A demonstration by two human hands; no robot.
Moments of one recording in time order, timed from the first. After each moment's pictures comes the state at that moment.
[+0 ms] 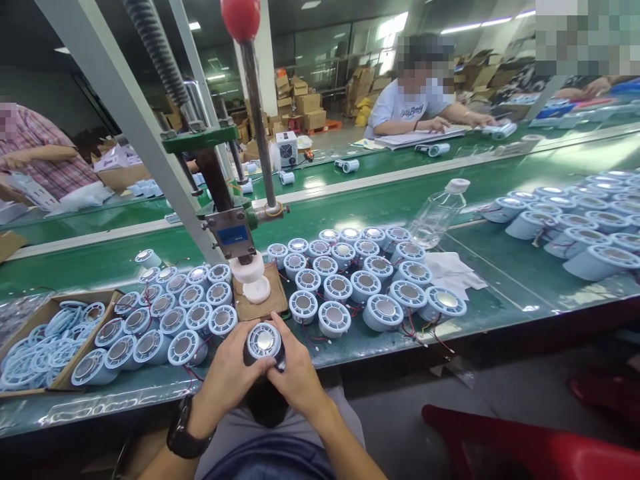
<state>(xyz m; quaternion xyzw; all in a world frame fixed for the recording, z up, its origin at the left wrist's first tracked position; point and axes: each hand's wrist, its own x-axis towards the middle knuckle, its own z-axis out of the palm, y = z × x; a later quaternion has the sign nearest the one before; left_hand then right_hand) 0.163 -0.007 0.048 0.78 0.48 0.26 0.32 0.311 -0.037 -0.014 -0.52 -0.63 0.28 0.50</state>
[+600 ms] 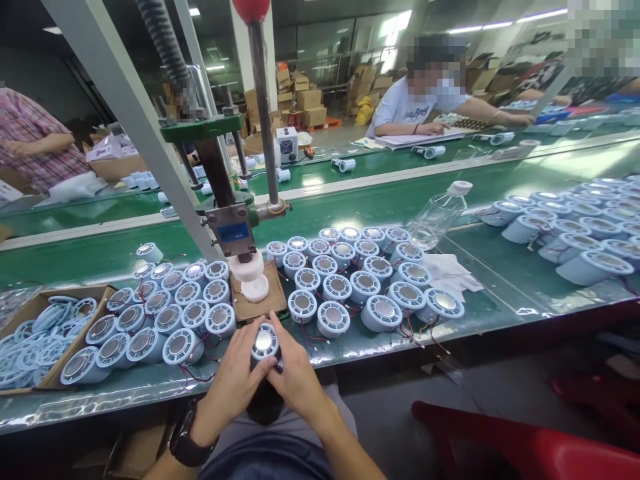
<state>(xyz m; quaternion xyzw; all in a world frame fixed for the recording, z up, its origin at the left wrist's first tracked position) 0.167 -0.012 0.032 0.79 0.46 0.25 0.31 0.316 -0.037 -0.013 -0.50 -0.66 0.29 0.47</state>
